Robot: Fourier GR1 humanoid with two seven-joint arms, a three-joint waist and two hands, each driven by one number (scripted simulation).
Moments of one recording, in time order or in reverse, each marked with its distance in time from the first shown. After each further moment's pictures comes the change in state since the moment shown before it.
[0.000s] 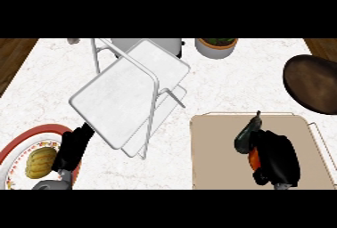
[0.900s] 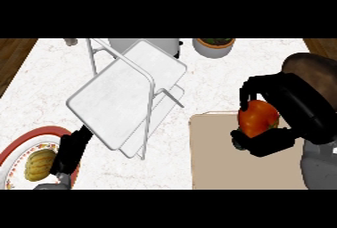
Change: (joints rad) left arm 0.023 -0.001 0.011 0.000 -0.007 -0.001 -0.012; right arm -0.452 -0.005 -0.228 -0.239 -0.594 0.460 -0.313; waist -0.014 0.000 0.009
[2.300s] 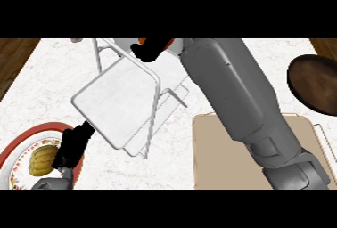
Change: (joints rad) left arm -0.038 -0.016 0.012 -0.005 -0.014 -0.023 0.025; right arm -0.893 0.247 -0.004 0.973 0.070 -0.314 0.106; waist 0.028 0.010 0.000
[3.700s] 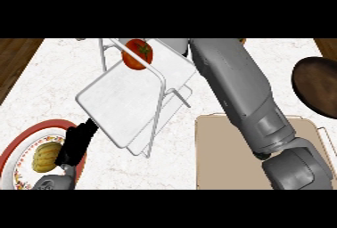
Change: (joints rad) left arm -0.021 -0.007 -0.006 0.009 -0.010 -0.016 0.002; right arm -0.078 -0.003 -0.147 0.400 -0.871 -0.358 -0.163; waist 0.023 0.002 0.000
